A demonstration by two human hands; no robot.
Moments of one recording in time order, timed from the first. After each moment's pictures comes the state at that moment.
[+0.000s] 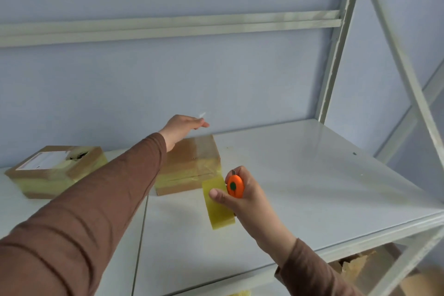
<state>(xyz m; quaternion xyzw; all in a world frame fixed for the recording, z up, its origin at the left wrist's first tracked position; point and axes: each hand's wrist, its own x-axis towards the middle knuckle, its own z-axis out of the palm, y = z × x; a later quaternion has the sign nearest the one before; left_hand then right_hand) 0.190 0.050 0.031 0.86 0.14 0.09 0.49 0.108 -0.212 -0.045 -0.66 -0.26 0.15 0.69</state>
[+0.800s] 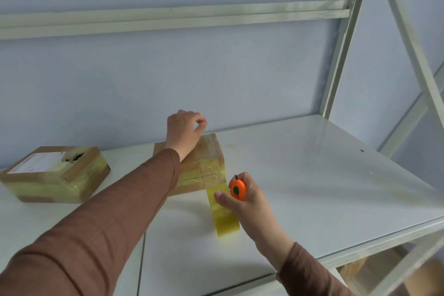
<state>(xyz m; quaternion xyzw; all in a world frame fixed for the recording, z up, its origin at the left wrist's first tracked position) 0.219 0.058 -0.012 0.93 0.07 0.34 0.11 0.121 -0.191 -0.064 -0.69 -0.18 0.15 0.68</state>
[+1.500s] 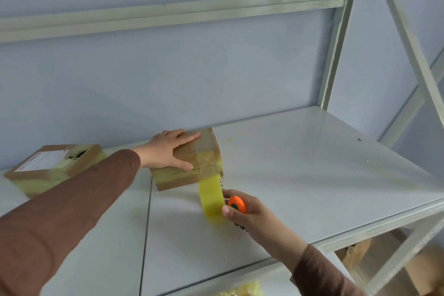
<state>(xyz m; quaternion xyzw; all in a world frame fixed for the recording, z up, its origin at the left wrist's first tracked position) 0.153 0.095 -0.007 1.00 0.02 -0.09 0.02 0.106 -0.225 -0.077 -0.64 -0.31 0.27 0.65</state>
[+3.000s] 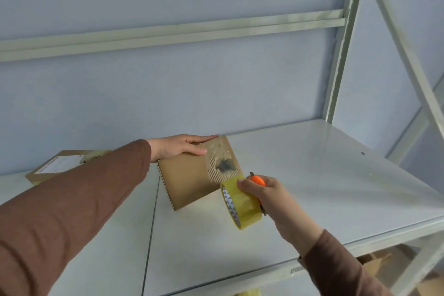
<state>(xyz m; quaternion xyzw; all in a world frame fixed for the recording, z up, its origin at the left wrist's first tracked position) 0.151 0.064 0.038 0.89 0.01 -0.16 0.42 0.127 -0.237 -0.025 -0.66 -0.17 0.23 0.69</state>
